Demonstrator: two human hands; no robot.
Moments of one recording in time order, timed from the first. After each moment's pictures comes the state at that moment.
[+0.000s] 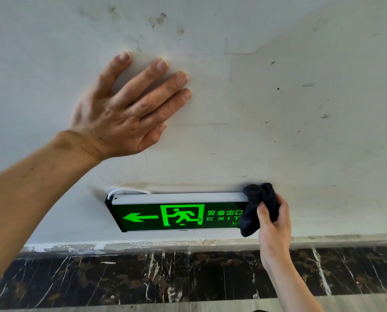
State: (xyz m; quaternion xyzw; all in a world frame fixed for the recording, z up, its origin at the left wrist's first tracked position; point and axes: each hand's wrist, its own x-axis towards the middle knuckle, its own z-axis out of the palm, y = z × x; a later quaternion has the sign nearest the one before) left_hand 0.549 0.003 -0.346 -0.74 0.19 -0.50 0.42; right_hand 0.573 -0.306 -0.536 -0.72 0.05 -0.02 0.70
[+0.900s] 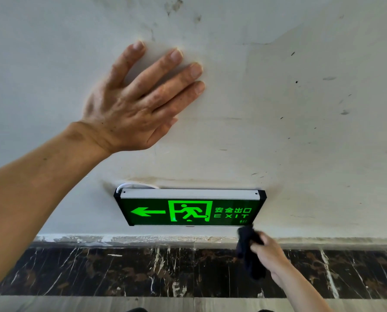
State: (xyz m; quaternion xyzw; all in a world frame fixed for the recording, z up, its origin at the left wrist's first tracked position) left_hand 0.546 0.005 -0.343 -0.75 0.20 -0.49 0.41; right_hand 0.572 -0.327 -0.607 -0.82 0.09 0.31 0.48
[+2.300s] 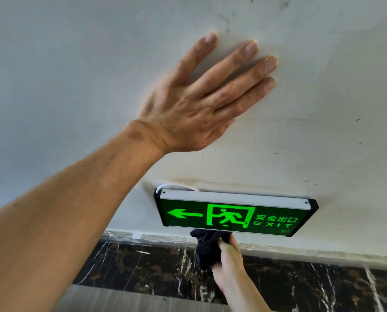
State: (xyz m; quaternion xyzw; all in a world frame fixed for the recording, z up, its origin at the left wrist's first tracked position) left_hand 0.540 -0.003 -0.338 -0.76 0.21 -0.48 0.38; right_hand 0.496 -0.156 -0.626 -0.47 0.23 0.34 0.78
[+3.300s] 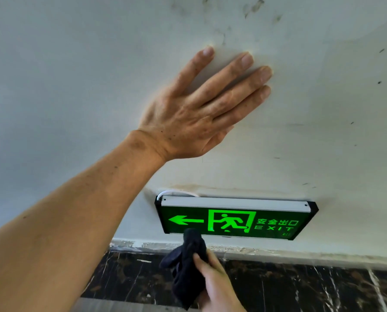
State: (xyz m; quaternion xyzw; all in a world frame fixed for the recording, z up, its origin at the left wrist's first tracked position) left_hand 0.541 -0.003 -0.339 -0.76 0.21 -0.48 0.38; right_hand 0.449 -0.150 -0.592 -0.43 0.18 0.43 0.77
